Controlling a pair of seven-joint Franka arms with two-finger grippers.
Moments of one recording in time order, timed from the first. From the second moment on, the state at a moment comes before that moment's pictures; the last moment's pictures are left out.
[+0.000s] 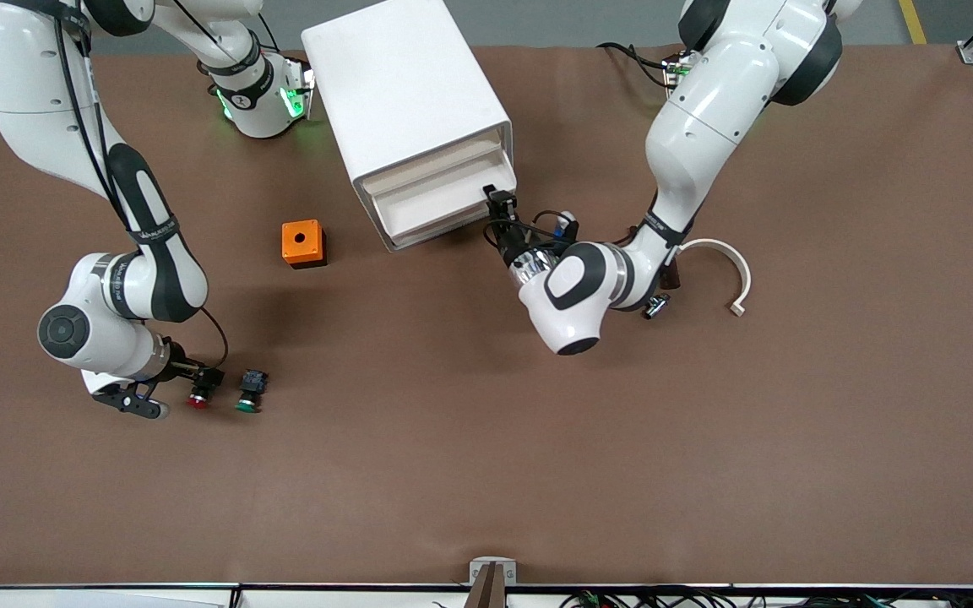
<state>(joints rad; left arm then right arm) -0.46 0.93 -0.19 -1.38 -0.93 1.39 -2.21 -0.01 0.62 -0.06 -1.84 0.01 2.40 0.24</state>
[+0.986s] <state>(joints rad) -0.33 0.93 -0.19 -1.37 -0.95 1.42 -2.20 -0.01 0.63 -0.06 -1.81 0.01 2.34 0.25</state>
